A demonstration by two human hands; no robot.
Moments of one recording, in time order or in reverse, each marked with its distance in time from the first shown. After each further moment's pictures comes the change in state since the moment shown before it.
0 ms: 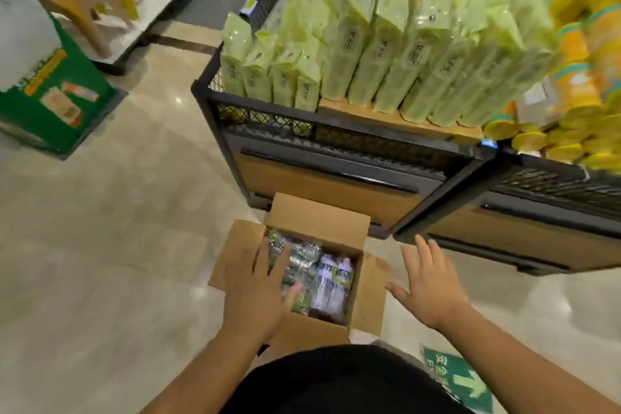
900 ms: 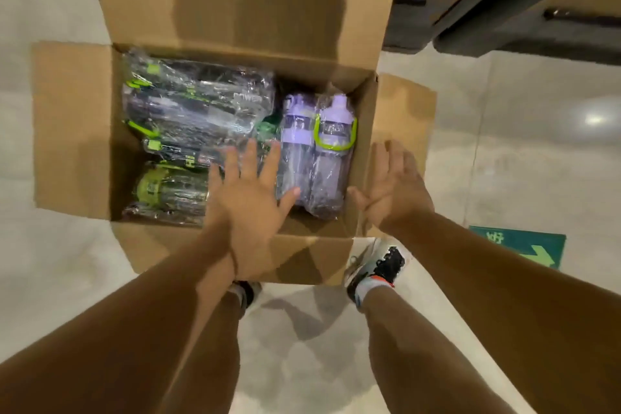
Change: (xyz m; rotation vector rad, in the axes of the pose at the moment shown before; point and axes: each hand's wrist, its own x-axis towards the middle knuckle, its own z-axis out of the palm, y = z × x) left_hand 0.295 0.060 0.465 0.217 -0.292 0.082; right_hand 0.269 -0.043 0.493 0.400 -0.167 0.135
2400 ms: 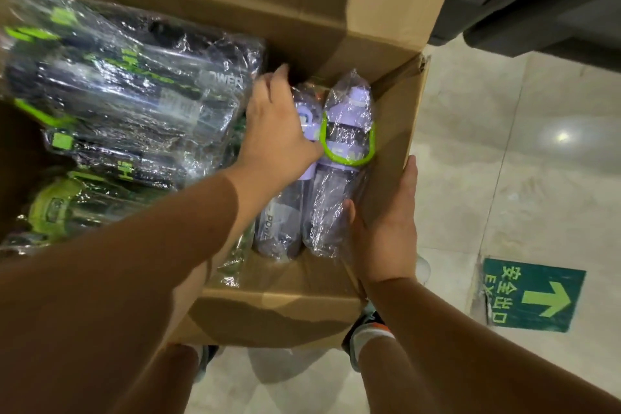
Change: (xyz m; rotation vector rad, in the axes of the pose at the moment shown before) left_hand 0.171 0.030 0.045 -0.782 0.264 0.033; right_hand 0.029 -0.028 0.091 0.738 0.278 0.229
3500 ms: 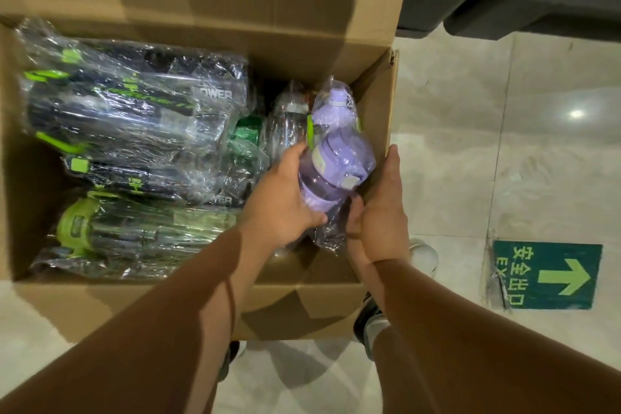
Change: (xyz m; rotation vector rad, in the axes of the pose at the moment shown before) left_hand -0.072 0.000 0.006 -0.137 -0.344 0.010; right_hand -0.003 -0.005 -0.002 0.138 -0.071 0.045
